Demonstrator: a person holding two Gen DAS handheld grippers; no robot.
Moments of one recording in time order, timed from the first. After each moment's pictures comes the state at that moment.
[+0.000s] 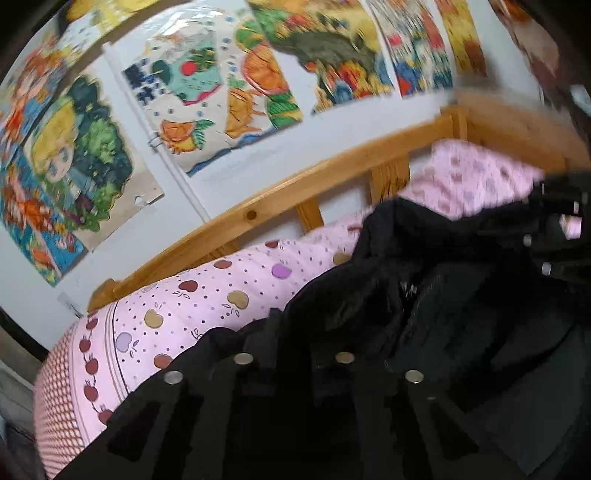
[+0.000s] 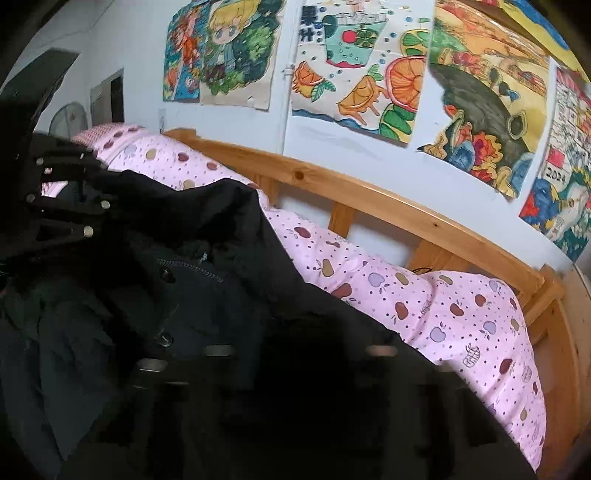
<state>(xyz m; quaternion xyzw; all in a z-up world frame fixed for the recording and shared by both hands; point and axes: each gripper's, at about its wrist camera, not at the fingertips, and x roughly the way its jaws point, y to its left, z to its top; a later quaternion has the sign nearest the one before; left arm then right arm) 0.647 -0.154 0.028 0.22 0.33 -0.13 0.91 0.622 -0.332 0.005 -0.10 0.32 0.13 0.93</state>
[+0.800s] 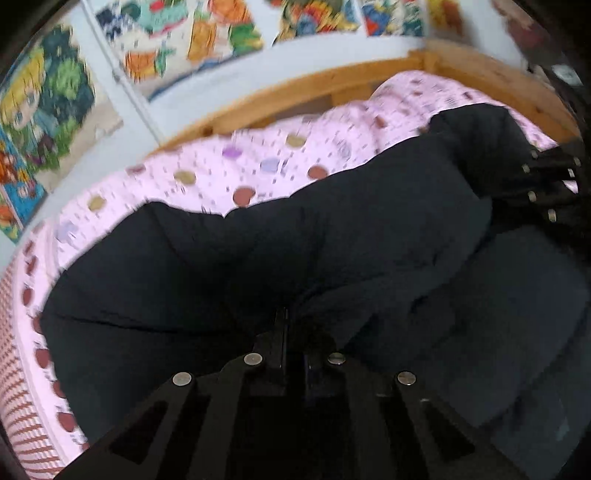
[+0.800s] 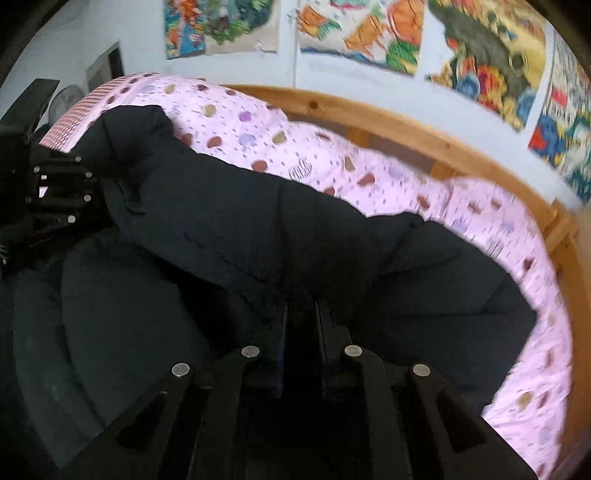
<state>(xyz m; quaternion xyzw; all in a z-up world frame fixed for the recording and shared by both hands) 0.623 -0.141 -0.048 0.23 0.44 -0.17 0.85 0.590 -0.342 -0.049 -0.08 0.45 0.14 0.88</state>
